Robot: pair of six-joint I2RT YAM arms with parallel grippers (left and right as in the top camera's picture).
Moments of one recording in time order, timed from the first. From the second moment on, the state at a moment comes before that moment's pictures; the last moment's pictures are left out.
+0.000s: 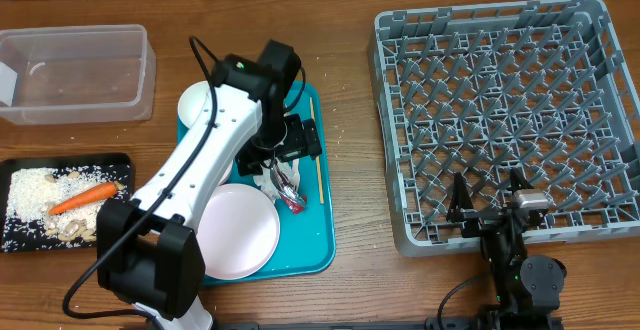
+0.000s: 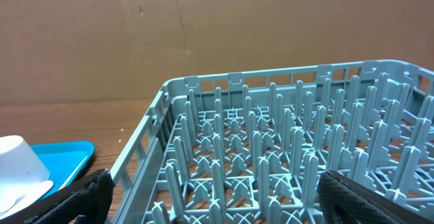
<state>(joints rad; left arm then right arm) -0.39 1.82 1.57 -1.33 0.17 -0.67 -0.01 0.01 0.02 -0.03 -0.10 0.10</state>
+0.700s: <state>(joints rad) -0.38 1.82 1.27 -1.00 0.06 -0.80 -0.01 0.01 0.02 -0.03 -0.10 0.10</state>
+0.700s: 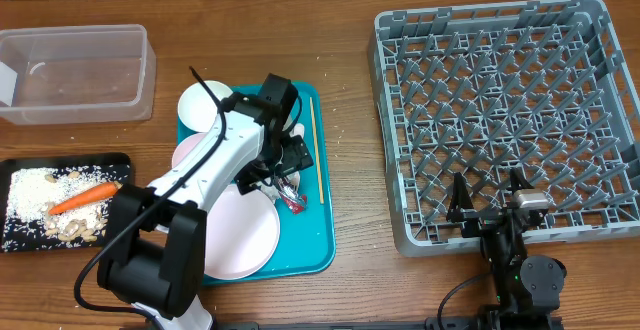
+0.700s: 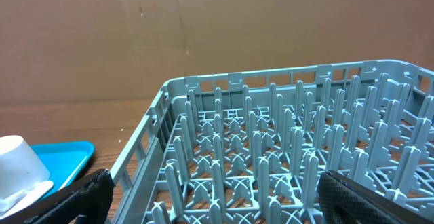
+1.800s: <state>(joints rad) -0.43 1.82 1.22 -1.01 -0.05 -0.78 -0.01 0.01 0.02 -0.03 -0.10 0.10</state>
